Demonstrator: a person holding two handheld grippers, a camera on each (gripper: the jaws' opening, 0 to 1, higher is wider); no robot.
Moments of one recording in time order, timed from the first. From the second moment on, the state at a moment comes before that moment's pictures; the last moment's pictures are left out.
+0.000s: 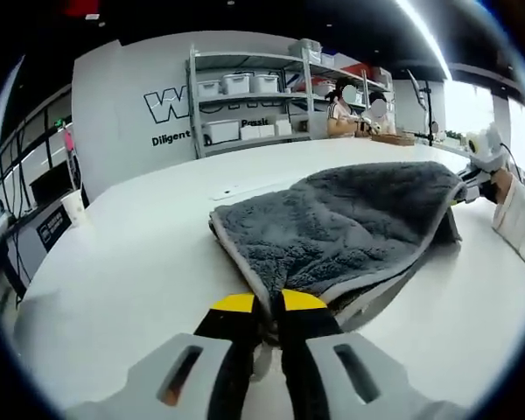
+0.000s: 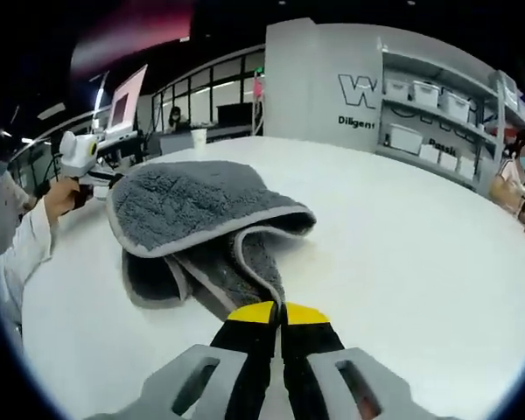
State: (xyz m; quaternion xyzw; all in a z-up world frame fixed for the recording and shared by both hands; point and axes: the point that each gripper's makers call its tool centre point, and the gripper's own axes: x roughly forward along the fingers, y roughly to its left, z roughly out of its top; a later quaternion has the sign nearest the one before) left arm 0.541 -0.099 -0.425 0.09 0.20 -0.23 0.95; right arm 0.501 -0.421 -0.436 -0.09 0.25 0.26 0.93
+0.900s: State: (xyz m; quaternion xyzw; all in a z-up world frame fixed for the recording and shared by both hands) left arm 0.515 -0.125 -0.404 0.02 0.19 -0.32 0.93; right arm 0.508 -0.445 -0.419 -0.07 0.23 0.23 0.94
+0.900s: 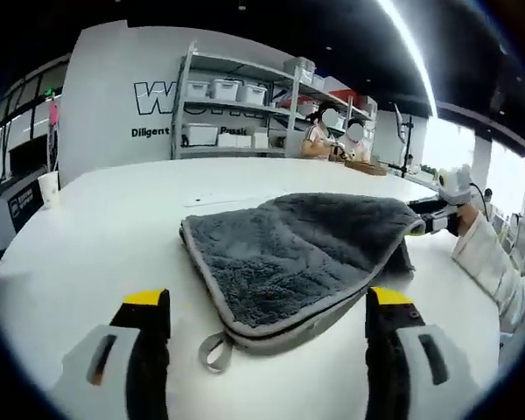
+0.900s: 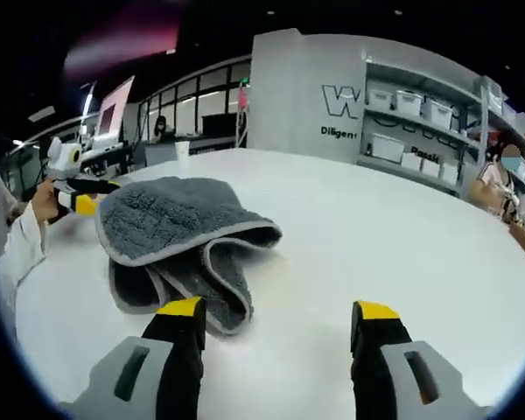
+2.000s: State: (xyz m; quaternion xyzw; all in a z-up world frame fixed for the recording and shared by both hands) left arm 0.509 -0.135 -0.411 0.04 0.21 -0.34 0.92; right arm 0.518 -0.393 -0.403 -0.06 0.15 0.28 0.94
